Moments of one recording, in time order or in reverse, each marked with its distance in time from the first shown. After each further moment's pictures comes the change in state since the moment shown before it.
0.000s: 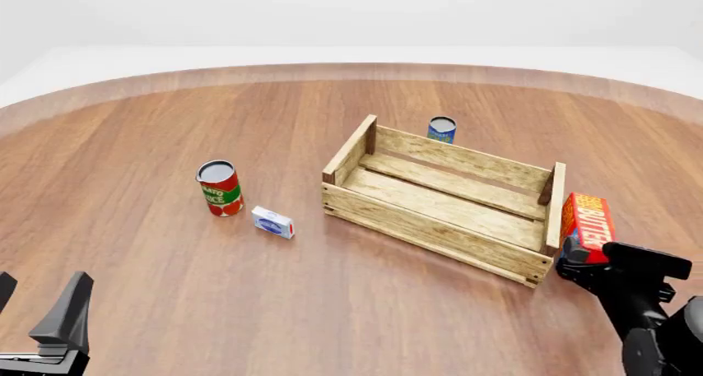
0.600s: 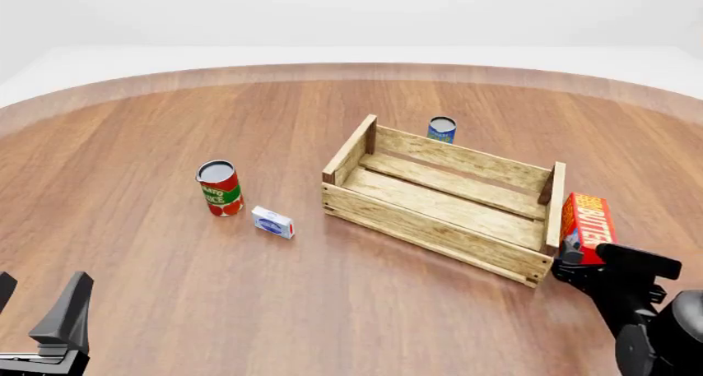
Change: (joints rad) left arm 0.000 0.000 0.000 0.000 0.000; right arm 0.002 0.074 -0.037 0.000 0.014
